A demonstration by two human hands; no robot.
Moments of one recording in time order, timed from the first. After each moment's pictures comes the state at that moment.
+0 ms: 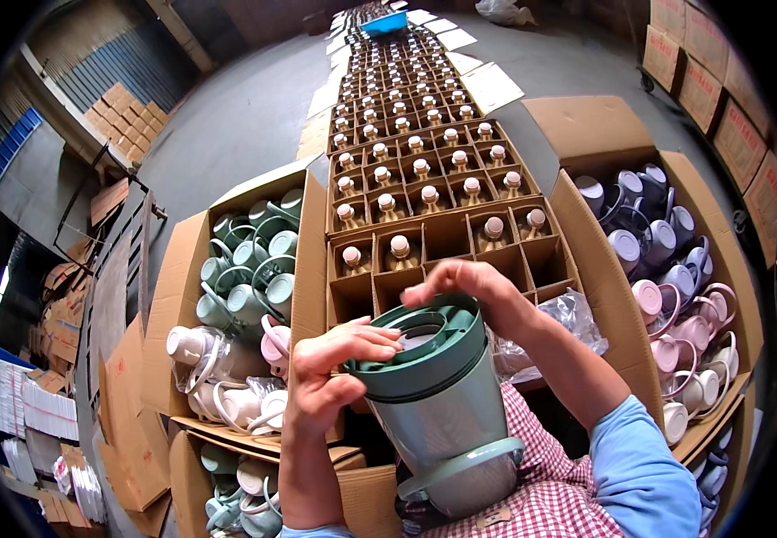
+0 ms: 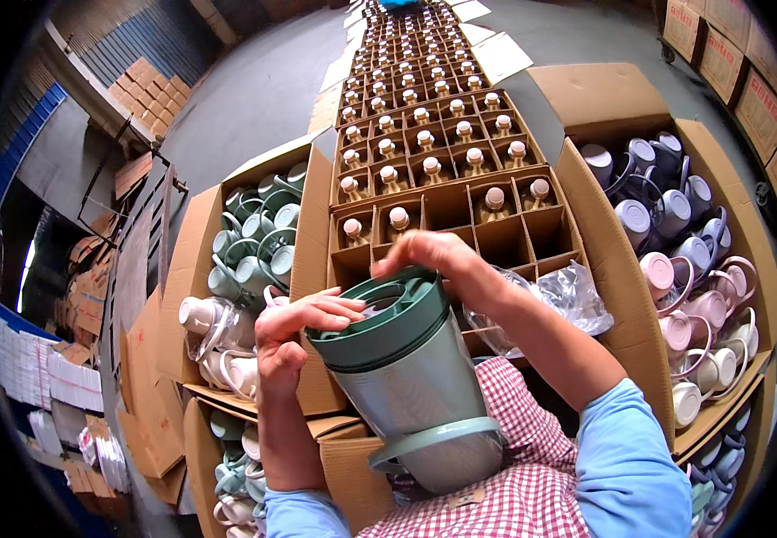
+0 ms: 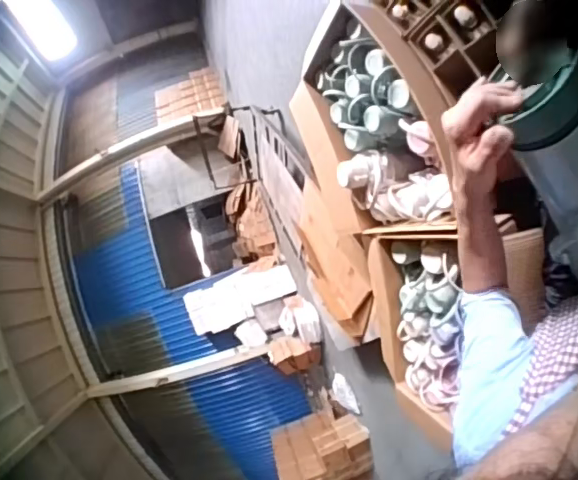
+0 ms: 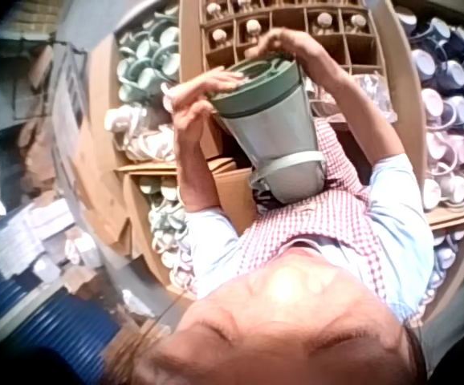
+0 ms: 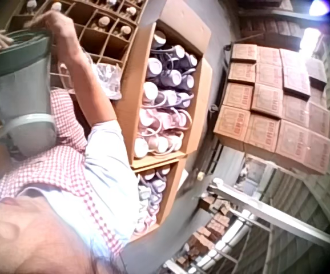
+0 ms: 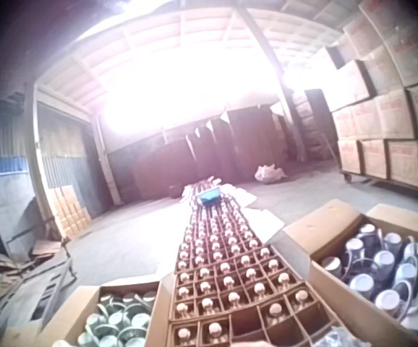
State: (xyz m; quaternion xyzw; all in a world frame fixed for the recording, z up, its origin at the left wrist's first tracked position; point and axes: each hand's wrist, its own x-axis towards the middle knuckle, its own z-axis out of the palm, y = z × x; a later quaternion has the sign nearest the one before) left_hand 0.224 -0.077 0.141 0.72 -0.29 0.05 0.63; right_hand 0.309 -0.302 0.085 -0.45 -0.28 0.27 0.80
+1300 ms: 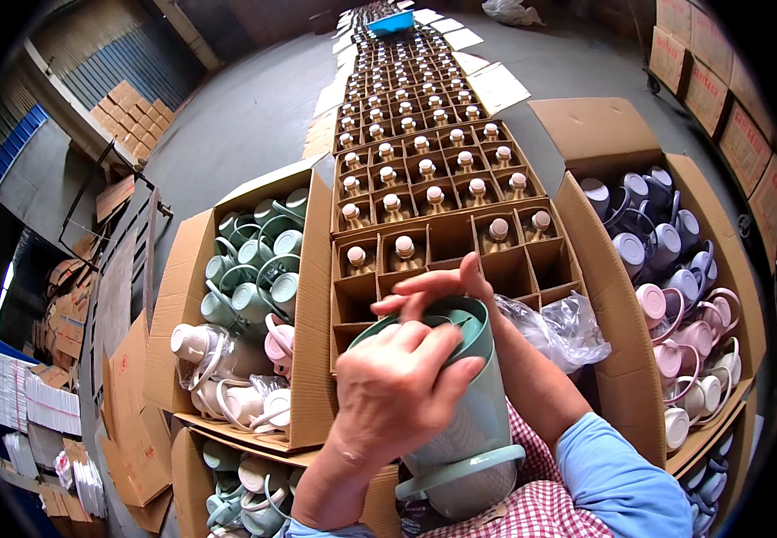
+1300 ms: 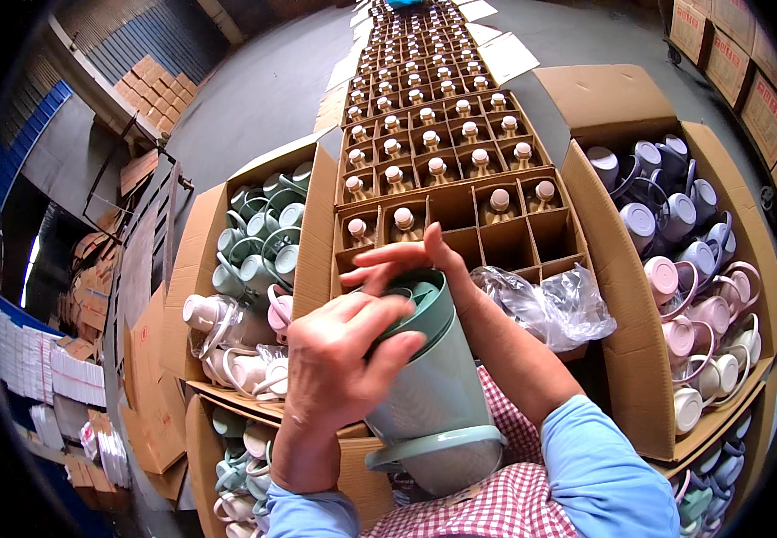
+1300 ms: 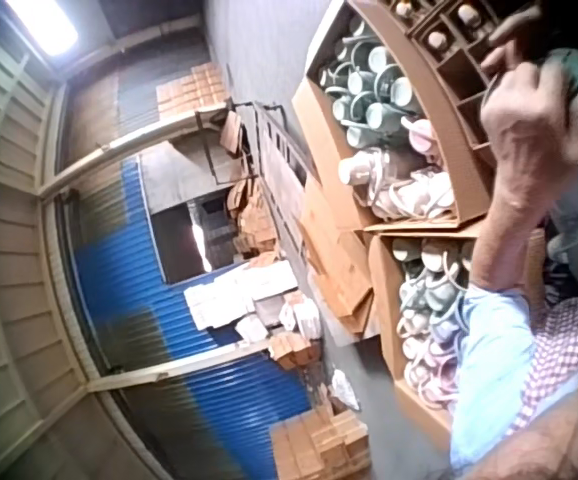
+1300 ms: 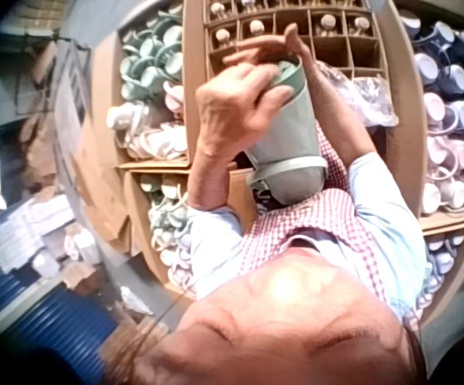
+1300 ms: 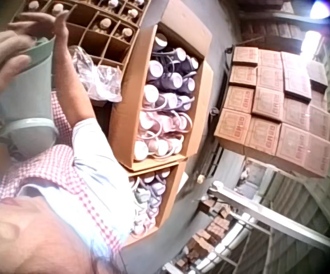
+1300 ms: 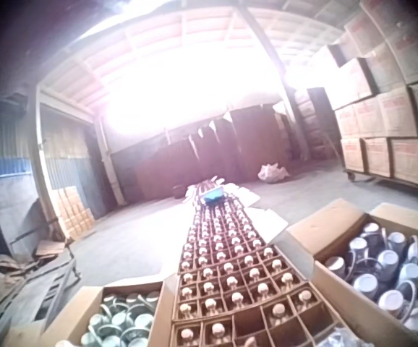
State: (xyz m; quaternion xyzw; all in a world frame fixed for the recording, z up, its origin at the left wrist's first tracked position) left_hand 0.211 -0.167 0.189 0.93 -0.22 0.12 0.25; right_hand 0.313 -0.285 0.064 -0.31 -0.27 0.24 0.88
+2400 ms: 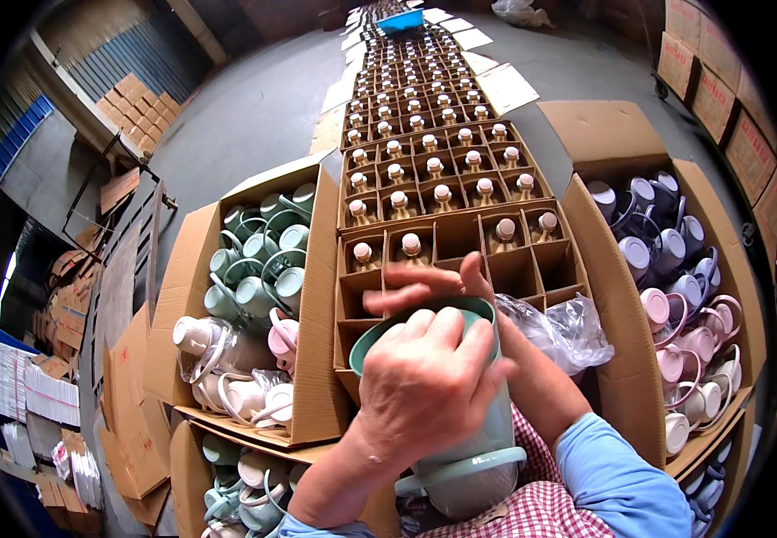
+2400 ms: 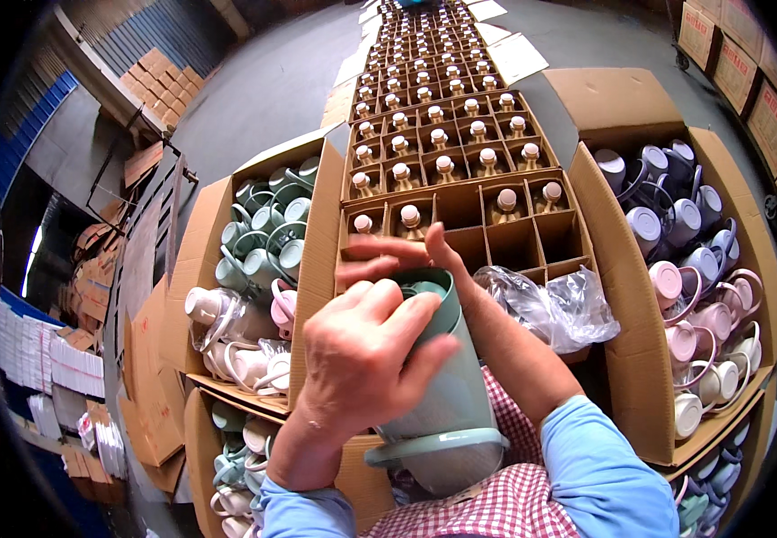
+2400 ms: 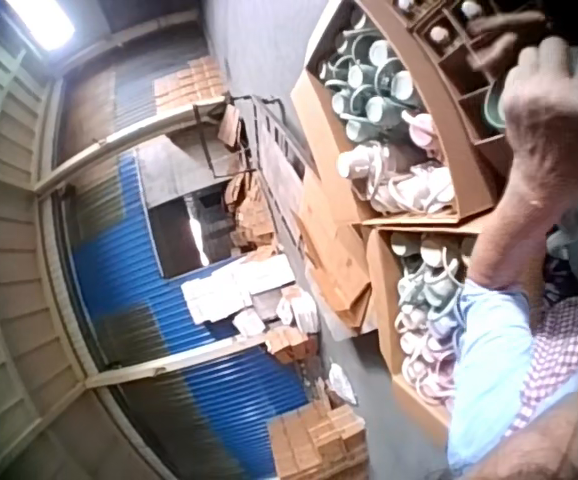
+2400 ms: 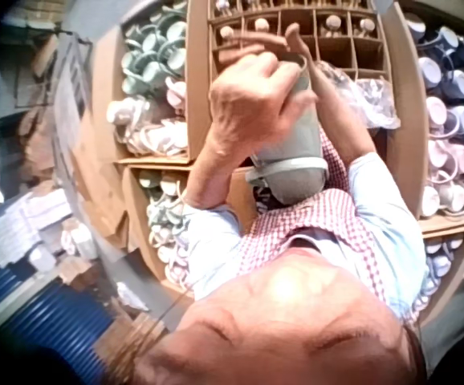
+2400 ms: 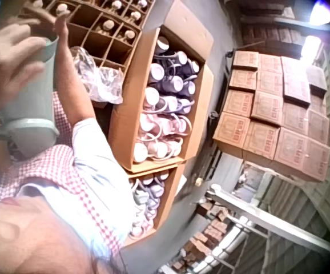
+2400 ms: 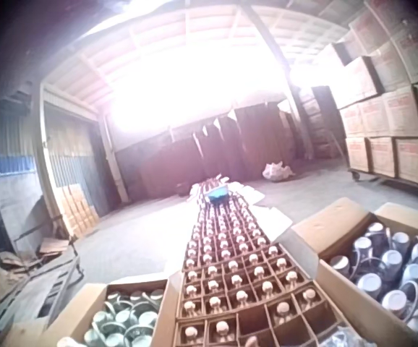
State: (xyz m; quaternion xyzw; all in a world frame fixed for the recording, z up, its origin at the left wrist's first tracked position) left_hand 0.210 -0.177 0.194 0.92 -0.28 0.21 0.17; right_hand 0.304 -0.270 0.079 -0.26 -0.27 0.35 0.86
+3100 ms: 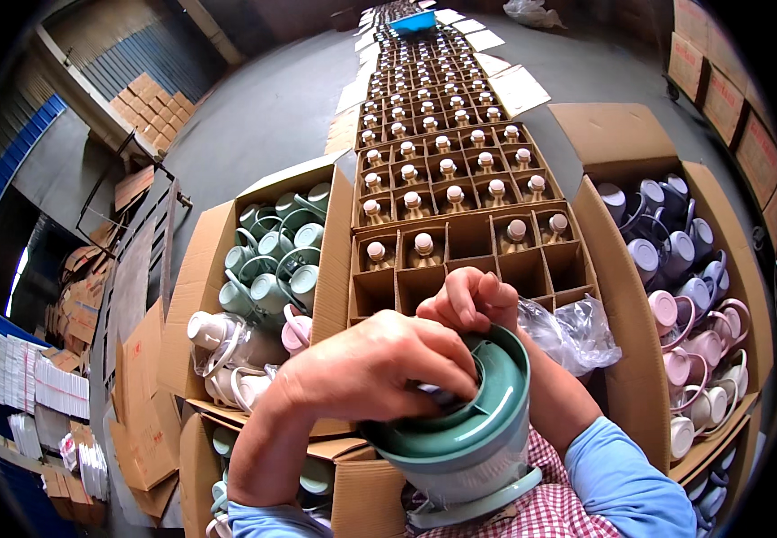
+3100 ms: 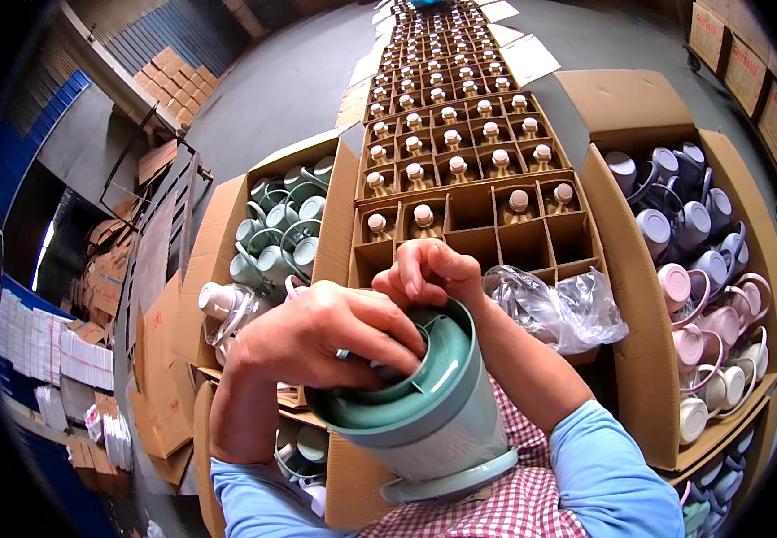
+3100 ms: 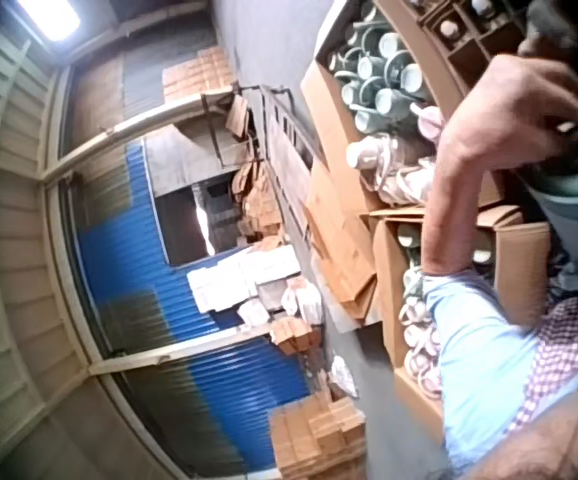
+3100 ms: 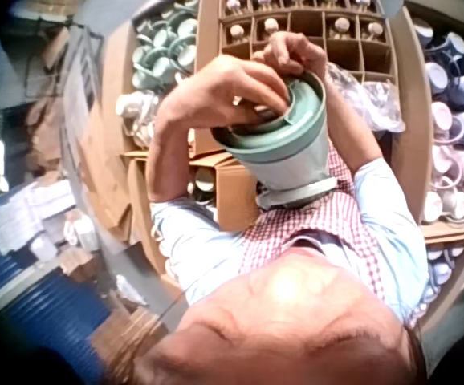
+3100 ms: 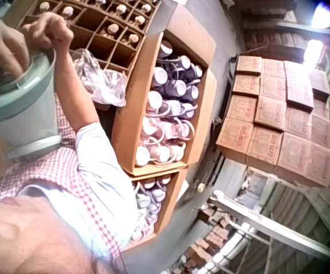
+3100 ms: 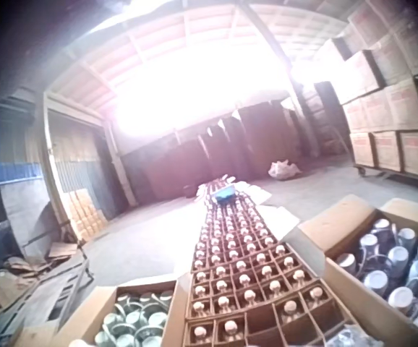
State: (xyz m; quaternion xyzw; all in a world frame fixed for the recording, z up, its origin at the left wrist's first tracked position) left_hand 0.233 -0.121 0.227 0.80 -0.43 -0.18 0.37; right_hand 0.299 -0.256 0.086 -0.05 -0.43 0.28 0.86
